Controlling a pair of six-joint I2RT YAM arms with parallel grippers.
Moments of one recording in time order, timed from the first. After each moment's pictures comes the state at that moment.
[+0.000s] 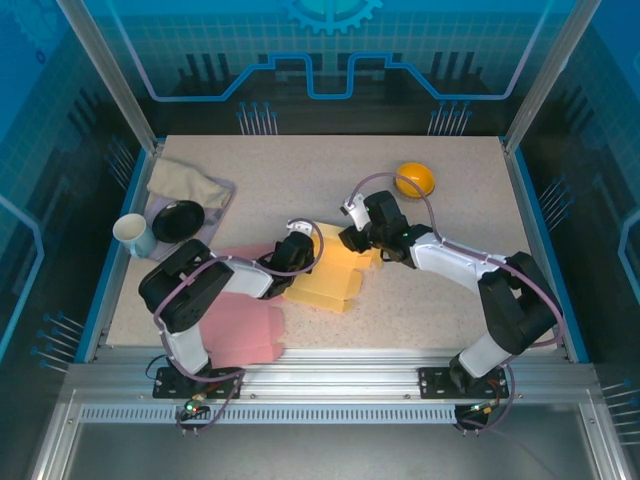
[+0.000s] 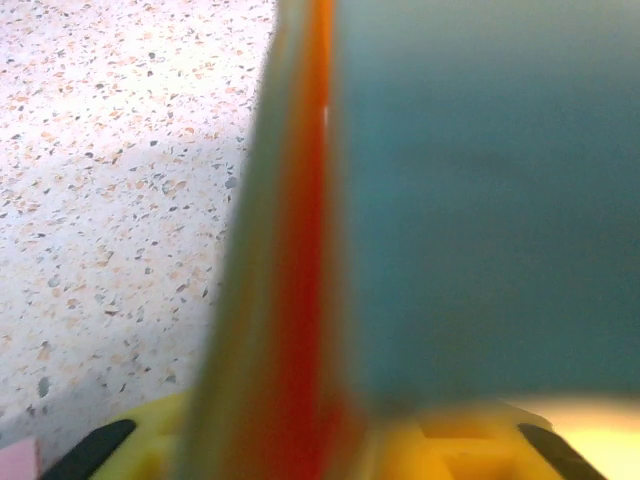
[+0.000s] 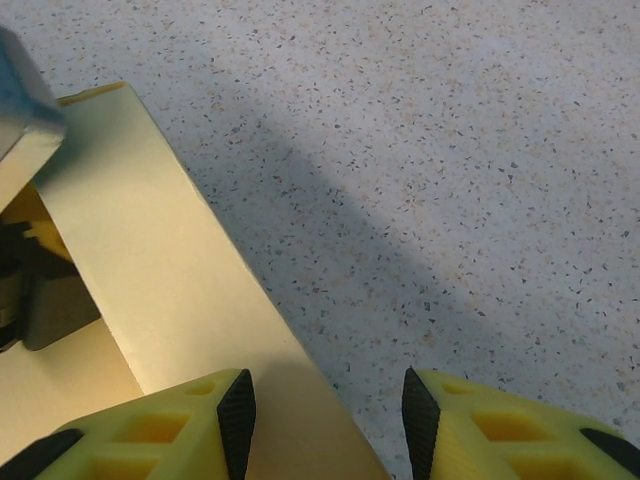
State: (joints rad) left arm -0.66 1.79 0.69 0.41 -0.41 -0.27; right arm 0.56 1.58 0.95 -0.11 -0.05 -0.09
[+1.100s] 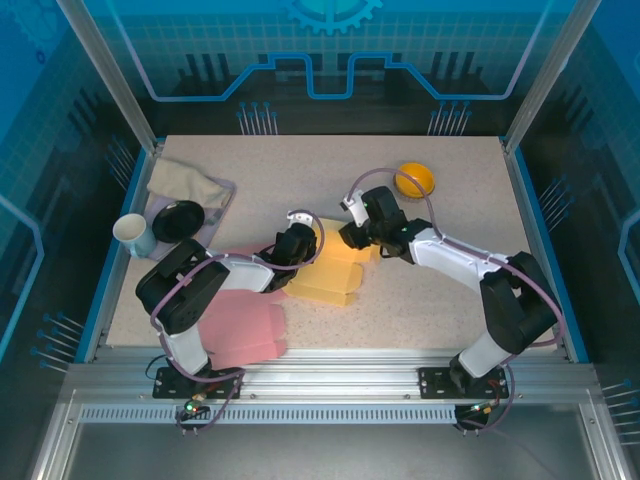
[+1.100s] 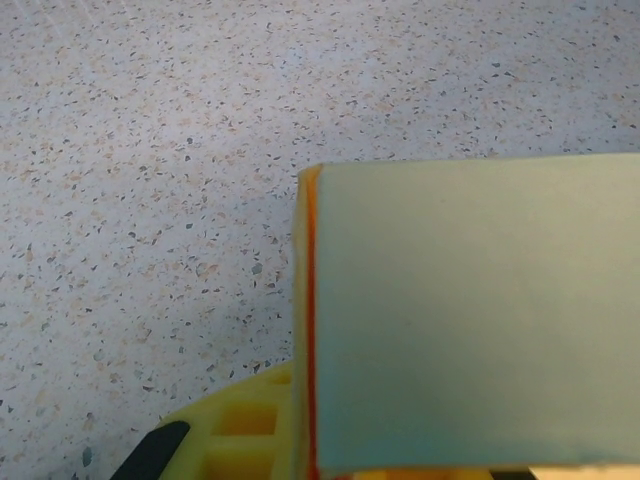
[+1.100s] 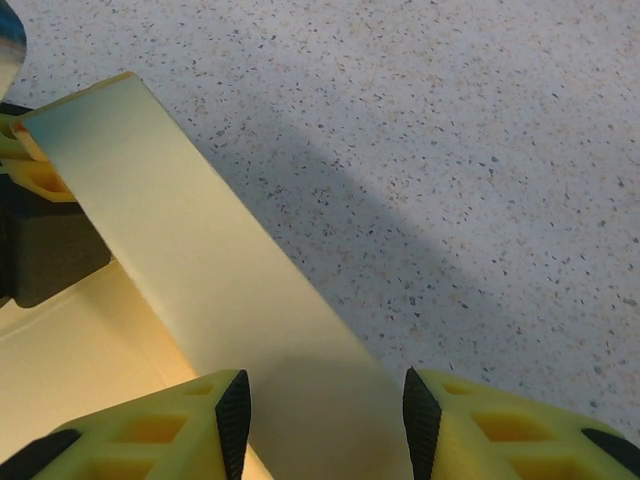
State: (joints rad) left arm -0.65 1.79 0.76 0.38 -0.46 -0.27; right arm 0.57 1.58 1.01 -0.21 -0.01 -0.06
